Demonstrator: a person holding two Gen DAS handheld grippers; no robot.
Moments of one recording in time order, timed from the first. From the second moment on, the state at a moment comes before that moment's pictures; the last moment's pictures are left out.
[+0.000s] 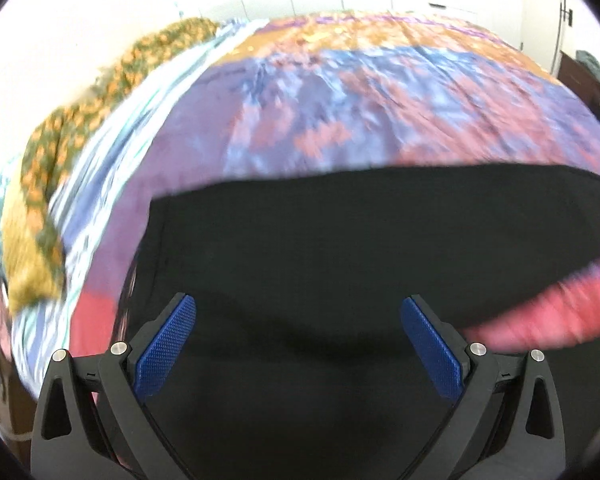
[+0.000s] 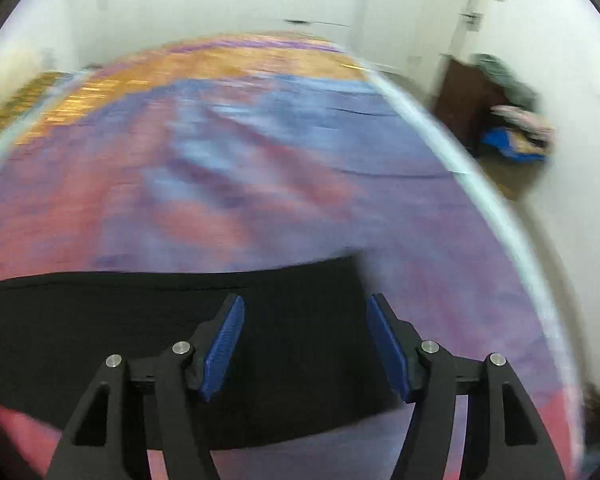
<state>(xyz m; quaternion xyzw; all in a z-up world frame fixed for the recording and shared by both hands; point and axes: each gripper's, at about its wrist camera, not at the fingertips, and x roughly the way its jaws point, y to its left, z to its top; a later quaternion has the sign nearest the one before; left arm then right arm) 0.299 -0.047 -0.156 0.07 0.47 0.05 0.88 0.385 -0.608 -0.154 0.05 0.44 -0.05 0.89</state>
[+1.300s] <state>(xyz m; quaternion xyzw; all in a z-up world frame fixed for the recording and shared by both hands) 0.171 -0.027 -0.225 0.06 0.55 -0.02 0.83 0.111 -0.351 -0.206 0.13 0.52 0.12 0.84</state>
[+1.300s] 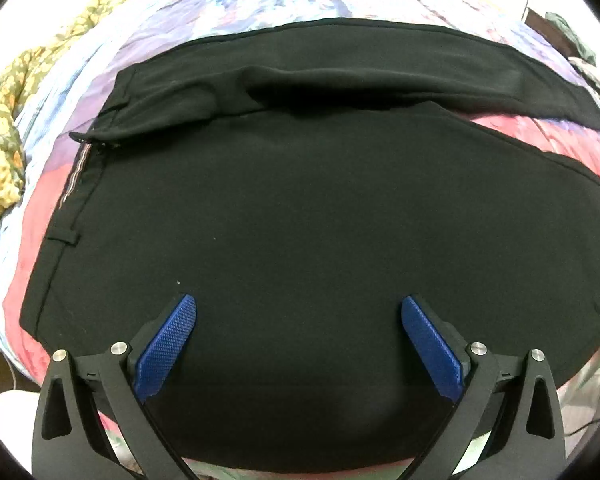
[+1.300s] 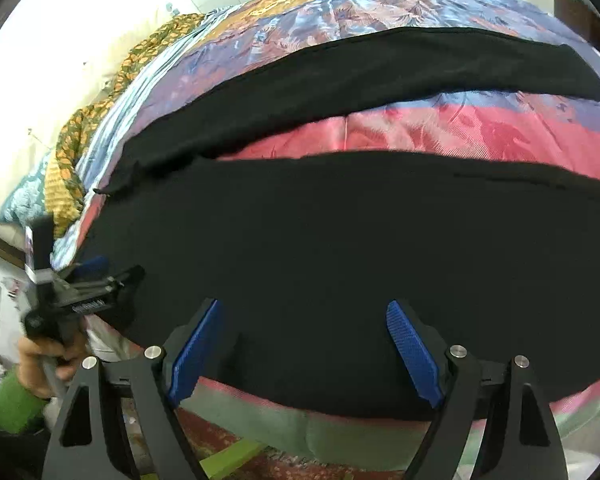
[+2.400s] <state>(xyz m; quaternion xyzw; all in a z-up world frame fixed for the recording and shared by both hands) 0.088 -0.007 -0.173 0.00 0.51 -0.03 0.86 0.037 -0.310 -0.112 0.18 0.42 0.07 0.89</state>
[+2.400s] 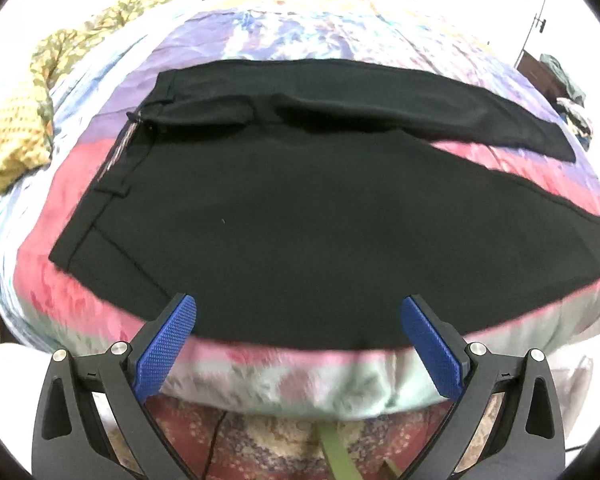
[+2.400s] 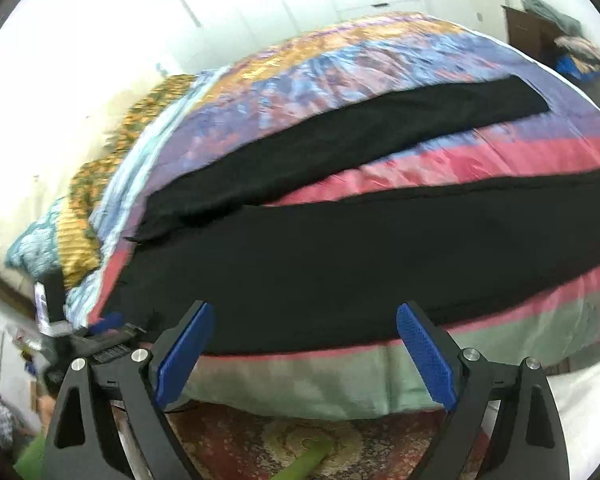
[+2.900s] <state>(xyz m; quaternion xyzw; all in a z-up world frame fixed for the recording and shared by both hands) 0.142 -0.008 -0.203 0.03 0.53 0.00 0.85 0.113 -0.269 -0.169 0.20 0.48 0.14 0.84</state>
